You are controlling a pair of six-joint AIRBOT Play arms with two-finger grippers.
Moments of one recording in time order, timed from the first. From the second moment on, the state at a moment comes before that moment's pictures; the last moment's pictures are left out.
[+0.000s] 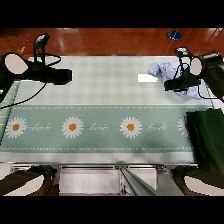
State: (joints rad) left arm -0.16 -1.23 1.20 1.26 -0.95 -1.56; right arm 0.16 -1.34 1.26 -1.76 1.17 1.70
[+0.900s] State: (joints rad) left arm -0.14 -1.27 1.20 1.19 -0.66 -1.55; right arm -0.13 -1.66 1.27 -1.83 0.65 1.91
